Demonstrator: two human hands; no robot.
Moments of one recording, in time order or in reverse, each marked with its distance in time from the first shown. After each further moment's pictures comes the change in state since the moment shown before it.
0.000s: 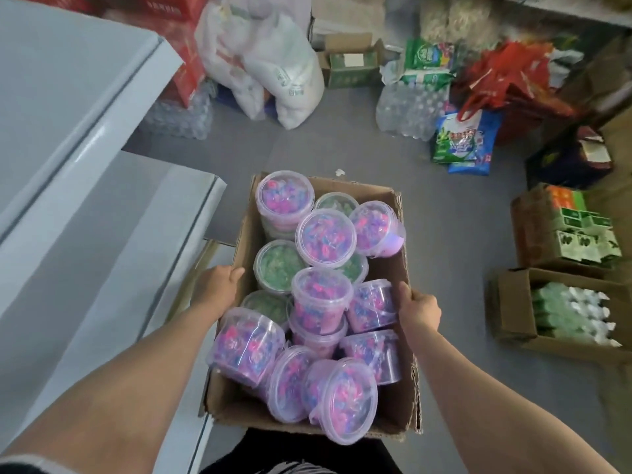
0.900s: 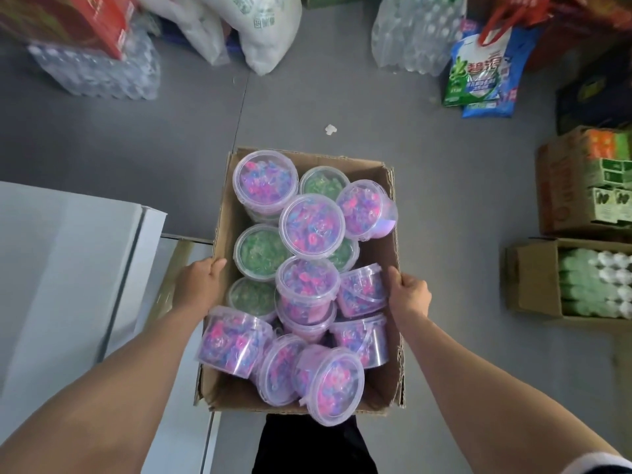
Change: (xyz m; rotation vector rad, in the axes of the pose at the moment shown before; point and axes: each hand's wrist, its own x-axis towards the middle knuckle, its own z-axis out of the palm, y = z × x) left_hand 0.184 0.012 0.061 0.112 -0.044 -0.008; right_hand 0.141 -0.047 0.098 -0.006 -0.041 0.081
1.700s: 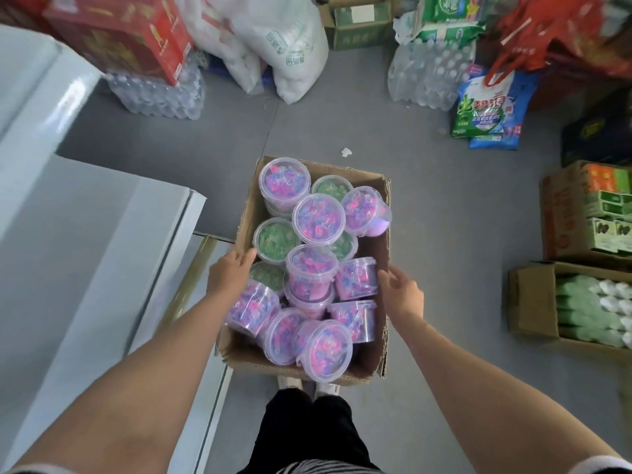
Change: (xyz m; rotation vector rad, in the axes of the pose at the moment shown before) left_hand -0.094 0.050 -0.038 -0.259 -0.020 -0.181; right_hand -0.066 -0.005 -0.056 -0.027 -0.189 -0.155
